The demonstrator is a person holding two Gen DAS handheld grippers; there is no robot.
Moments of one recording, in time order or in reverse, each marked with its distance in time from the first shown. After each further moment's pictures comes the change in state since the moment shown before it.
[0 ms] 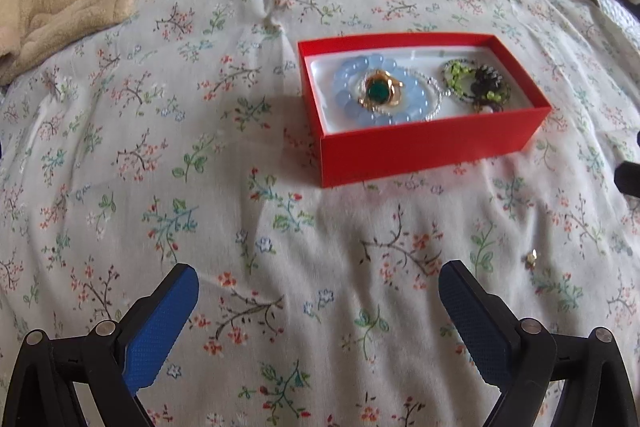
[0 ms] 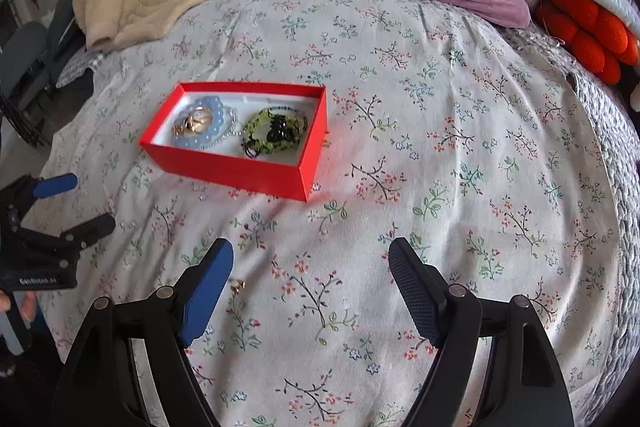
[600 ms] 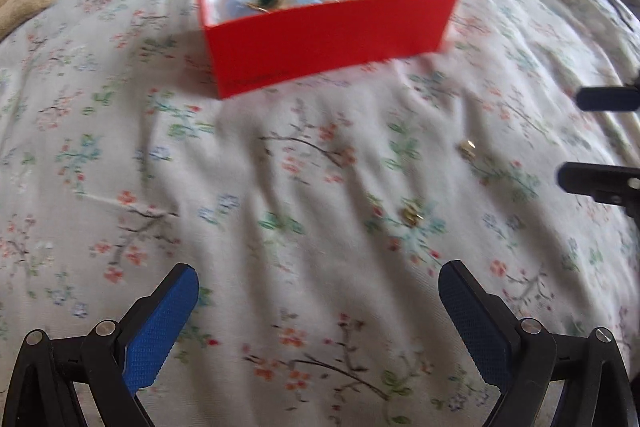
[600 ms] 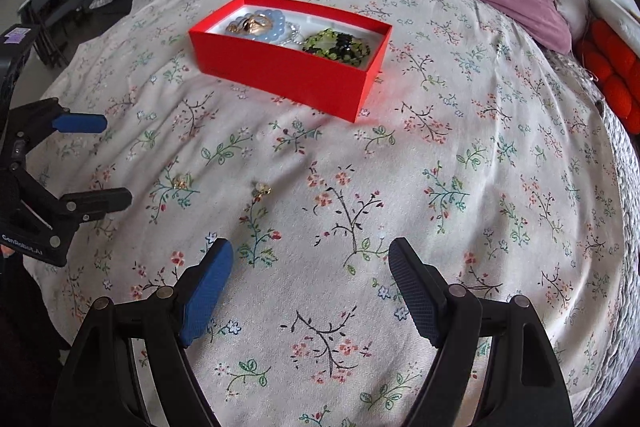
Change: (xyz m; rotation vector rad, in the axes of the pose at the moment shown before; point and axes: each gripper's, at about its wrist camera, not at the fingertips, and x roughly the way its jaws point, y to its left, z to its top) left arm 0.009 -0.033 -0.057 0.151 0.043 -0.159; right arm 0.016 0.036 -0.058 -0.224 0.072 0.009
